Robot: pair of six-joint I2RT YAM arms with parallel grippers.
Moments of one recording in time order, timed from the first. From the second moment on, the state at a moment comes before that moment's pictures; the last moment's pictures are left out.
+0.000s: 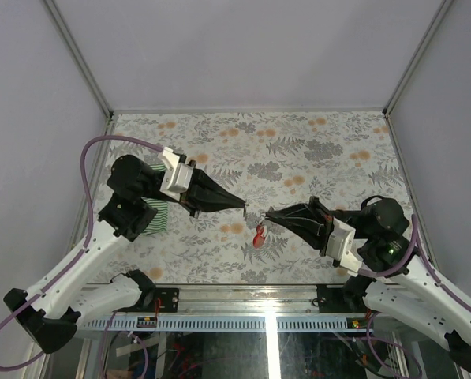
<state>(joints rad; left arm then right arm) -0.65 0.97 1.05 0.27 1.12 -0.11 0.82 0.64 0.75 0.21 -0.82 -0.64</state>
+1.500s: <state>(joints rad) -0.68 0.95 1.03 0.54 1.06 -0.05 0.82 0.85 0.86 0.63 -0.67 0.45</state>
